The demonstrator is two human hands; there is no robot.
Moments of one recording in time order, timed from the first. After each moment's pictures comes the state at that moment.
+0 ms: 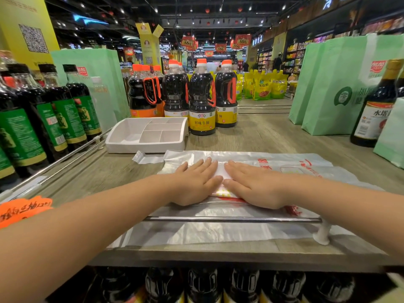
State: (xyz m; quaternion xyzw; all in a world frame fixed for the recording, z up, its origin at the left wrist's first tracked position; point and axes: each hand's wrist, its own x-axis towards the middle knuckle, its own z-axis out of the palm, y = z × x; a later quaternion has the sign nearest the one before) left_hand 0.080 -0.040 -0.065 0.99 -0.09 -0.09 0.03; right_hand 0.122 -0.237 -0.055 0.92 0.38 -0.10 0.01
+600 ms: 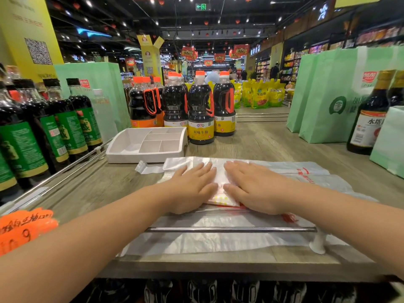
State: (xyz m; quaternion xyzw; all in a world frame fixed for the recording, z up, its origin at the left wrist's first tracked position) left_hand 0.077 -0.035 -0.058 0.99 -0.12 -0.04 0.01; right_hand 0.119 -0.240 -0.047 0.92 0.38 0.00 0.03
